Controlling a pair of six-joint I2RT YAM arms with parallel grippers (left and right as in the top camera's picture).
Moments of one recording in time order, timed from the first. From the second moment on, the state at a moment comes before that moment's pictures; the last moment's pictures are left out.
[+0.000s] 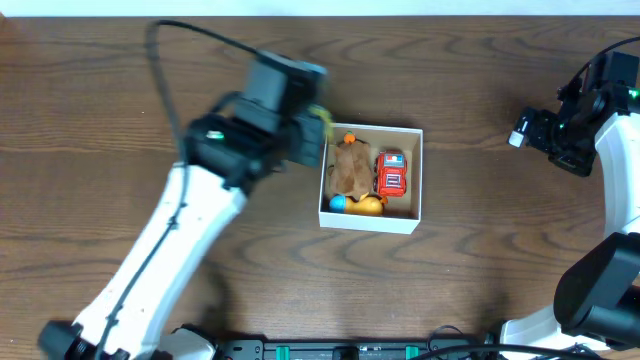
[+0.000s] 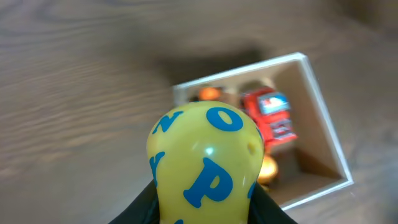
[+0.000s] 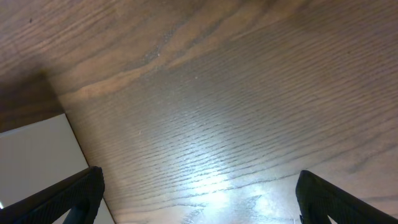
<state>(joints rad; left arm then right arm) -0.54 1.51 1.54 -0.95 0.05 -0.17 -0.29 1.73 1.48 -1.09 -0.12 0.18</state>
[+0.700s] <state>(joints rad) -0.83 1.87 1.53 -0.84 0.05 -0.16 -0.29 1.73 1.48 -1.09 -0.13 0.18</state>
